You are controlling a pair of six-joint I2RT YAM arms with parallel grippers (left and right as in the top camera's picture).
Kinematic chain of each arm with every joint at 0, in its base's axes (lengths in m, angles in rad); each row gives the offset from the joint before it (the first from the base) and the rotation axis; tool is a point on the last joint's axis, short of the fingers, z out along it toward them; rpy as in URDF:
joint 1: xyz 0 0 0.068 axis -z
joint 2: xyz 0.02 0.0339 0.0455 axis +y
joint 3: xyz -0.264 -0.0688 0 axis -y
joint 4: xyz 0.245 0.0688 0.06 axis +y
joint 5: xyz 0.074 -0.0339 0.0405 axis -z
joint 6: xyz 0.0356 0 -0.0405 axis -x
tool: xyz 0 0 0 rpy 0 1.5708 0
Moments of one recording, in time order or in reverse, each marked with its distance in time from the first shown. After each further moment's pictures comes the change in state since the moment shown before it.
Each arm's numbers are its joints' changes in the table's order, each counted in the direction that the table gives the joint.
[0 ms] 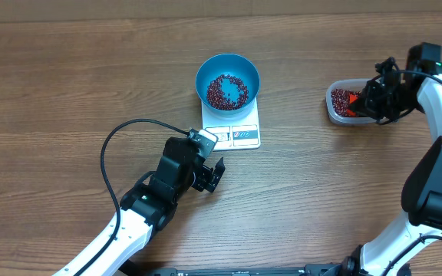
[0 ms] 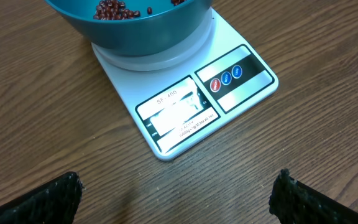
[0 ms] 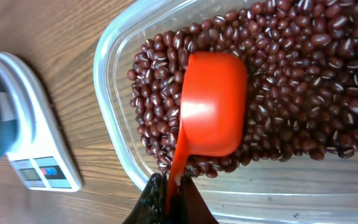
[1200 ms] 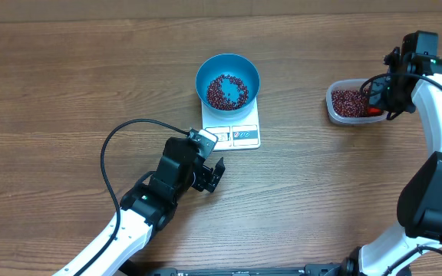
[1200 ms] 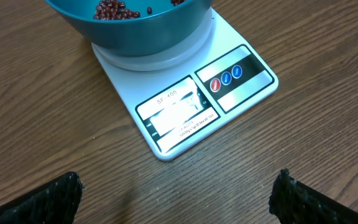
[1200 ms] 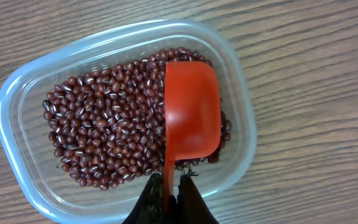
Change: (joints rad) left arm 0.000 0.000 0.000 0.000 0.000 0.000; right arm -0.079 -0.084 0.004 -0.066 0.493 0.001
